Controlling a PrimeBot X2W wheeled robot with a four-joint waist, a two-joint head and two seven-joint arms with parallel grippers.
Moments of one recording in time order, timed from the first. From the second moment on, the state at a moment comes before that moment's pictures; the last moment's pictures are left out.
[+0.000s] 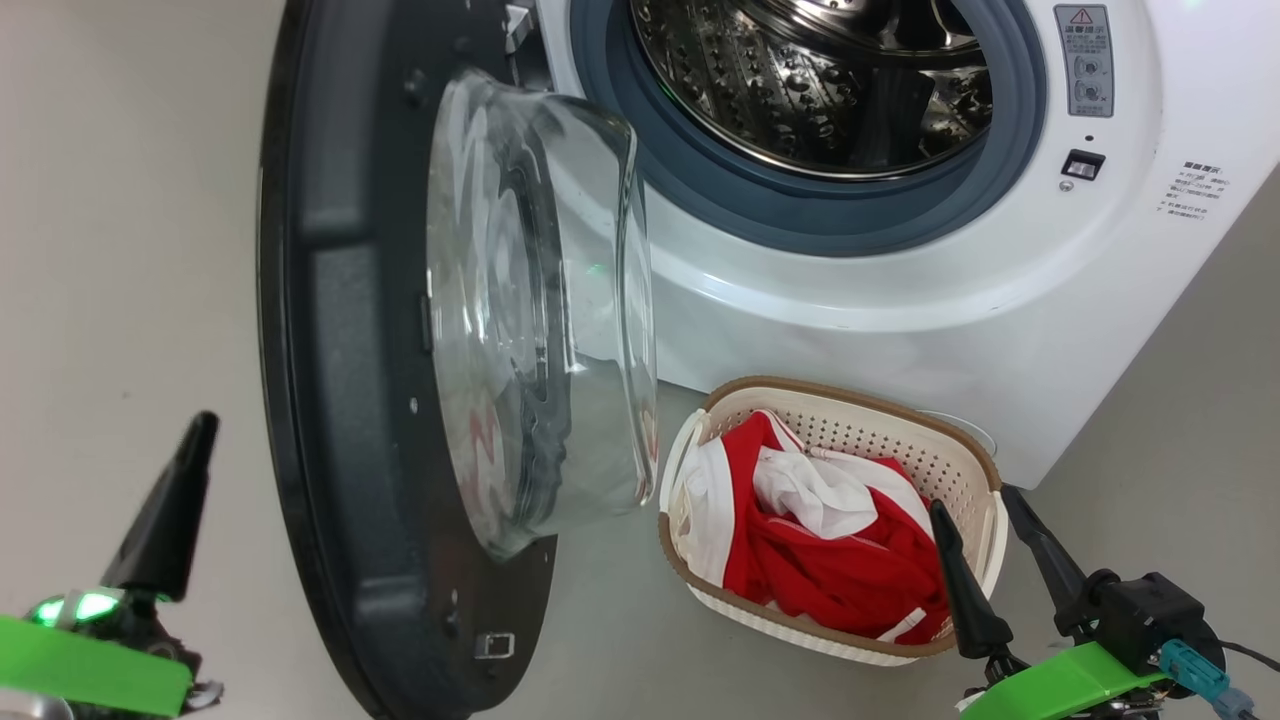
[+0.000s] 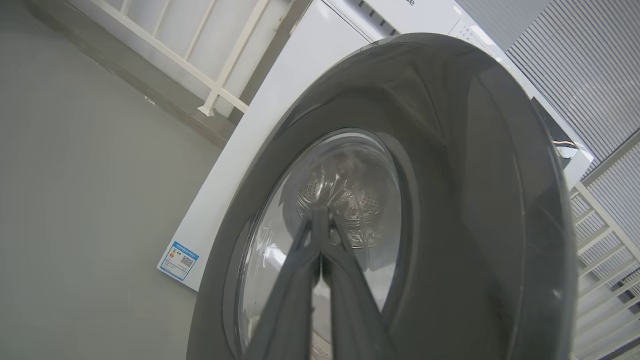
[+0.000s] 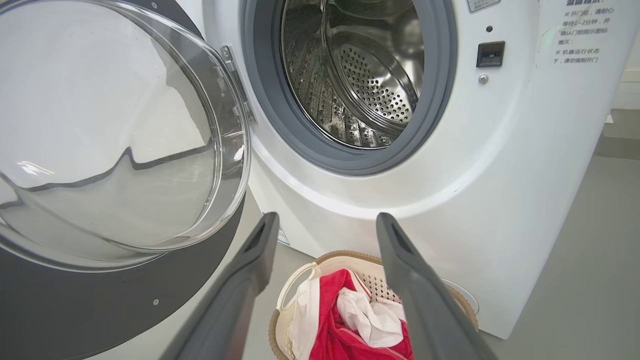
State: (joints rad) left arm -0.17 0.60 -0.23 0.00 -1.34 -0.12 -0.25; right arm 0.01 -0.05 0.05 0.21 0.29 0.13 -0.26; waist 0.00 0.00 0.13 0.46
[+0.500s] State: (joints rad) left arm -0.23 0.74 -0.43 -0.19 -1.47 -0.12 -0.25; right arm -0.01 -0.05 0.05 0.21 0.29 0.13 -0.26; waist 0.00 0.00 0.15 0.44
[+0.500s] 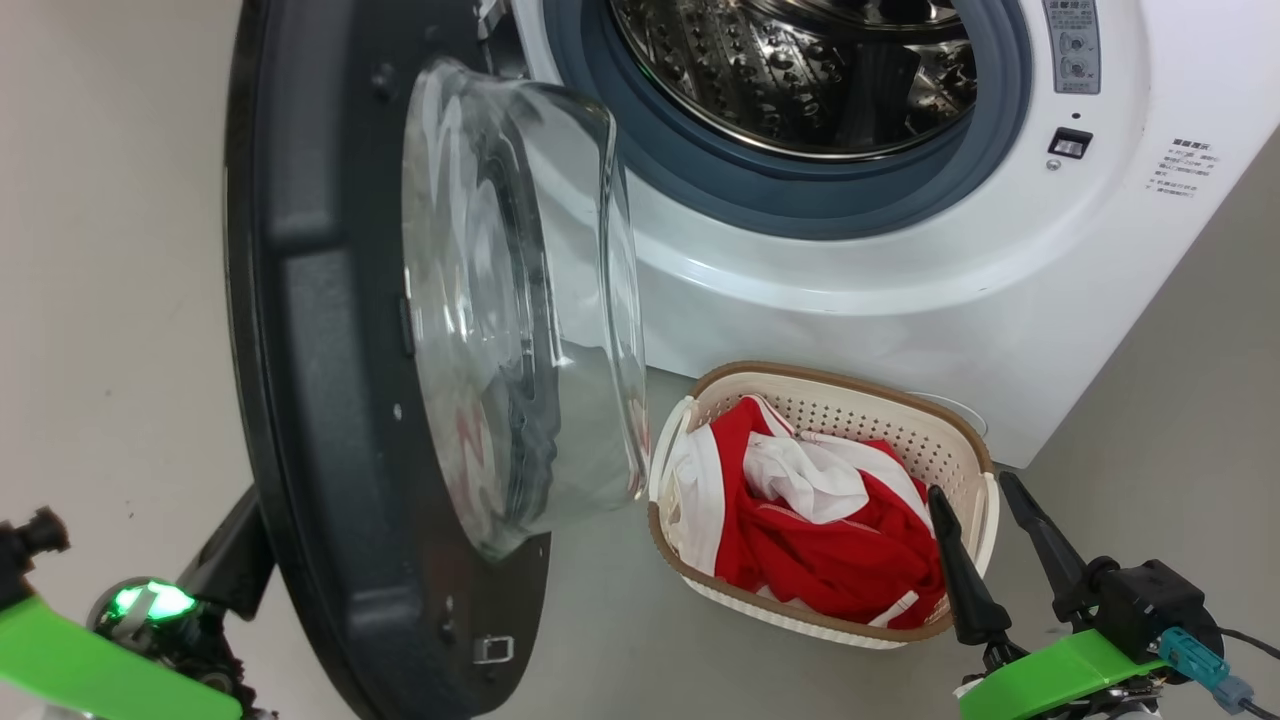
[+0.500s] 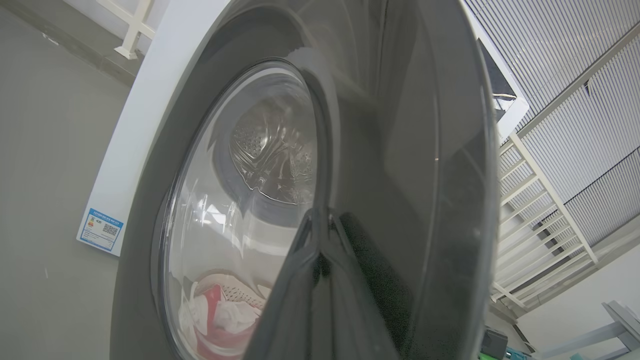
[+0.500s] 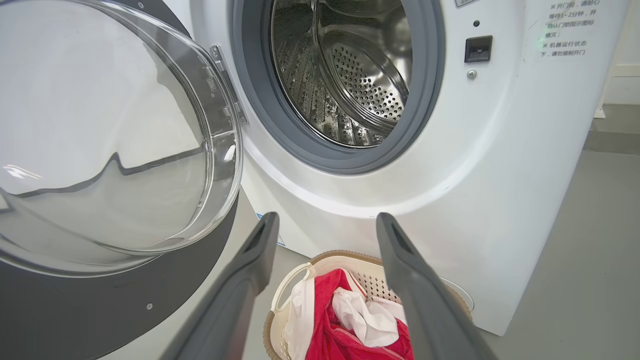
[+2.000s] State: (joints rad) left arm -0.73 0.54 -0.79 0.02 -1.31 -0.12 -0.26; right arm -0.07 -0.05 0.04 0.19 0.31 0.13 -0.26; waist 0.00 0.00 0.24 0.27
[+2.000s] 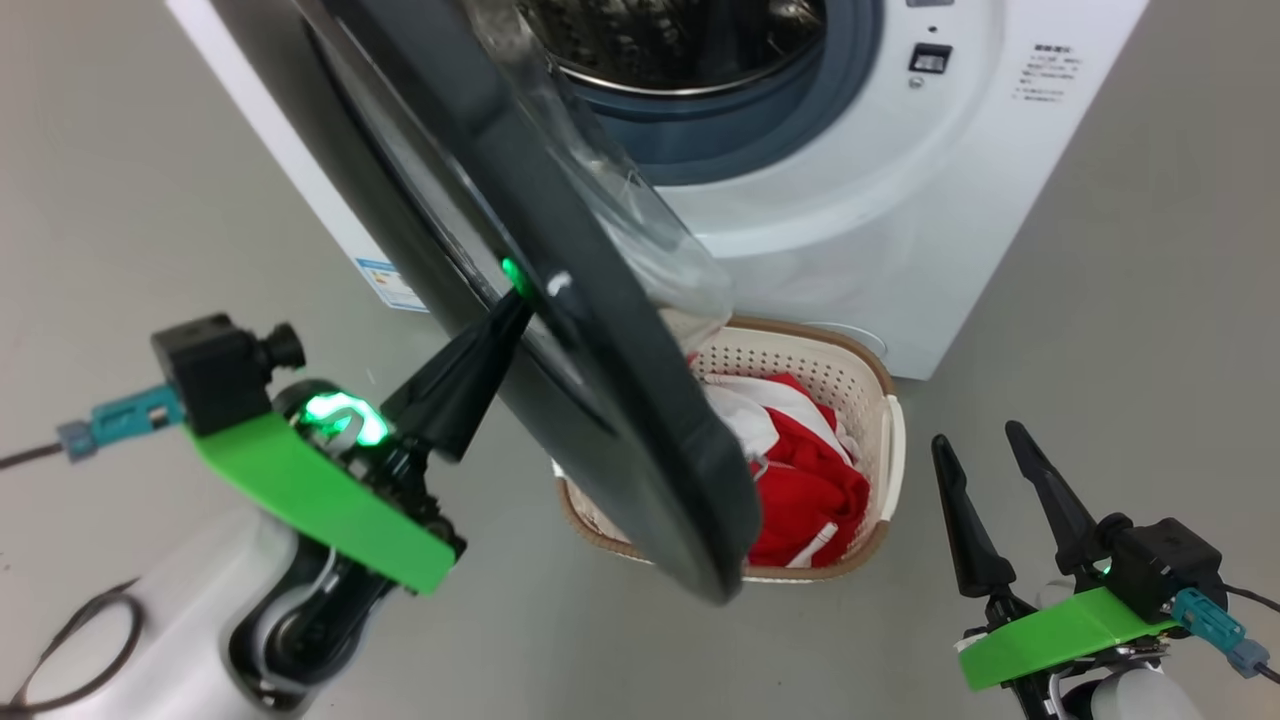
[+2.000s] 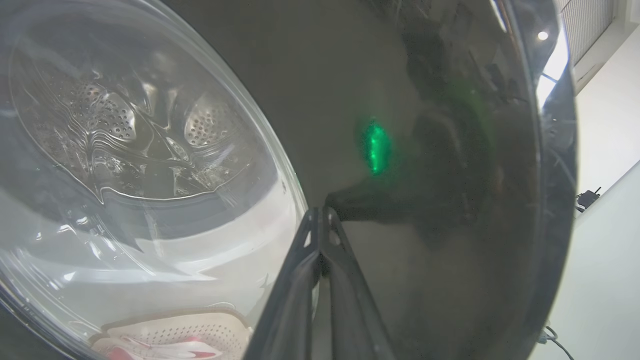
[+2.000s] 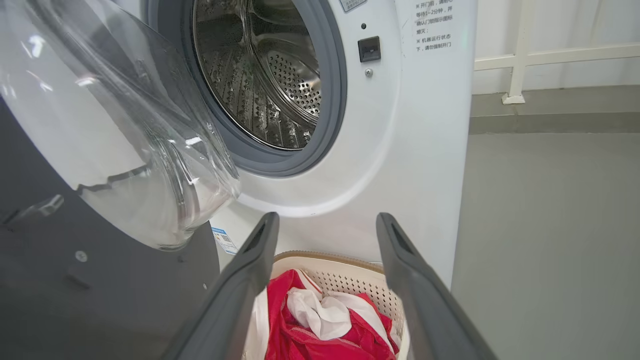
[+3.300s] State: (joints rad) left arm -1.04 0.42 -0.71 0.30 -1.26 -0.12 -0.26; right arm -0.15 -0.05 0.05 0.16 0.37 0.13 -0.26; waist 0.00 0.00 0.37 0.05
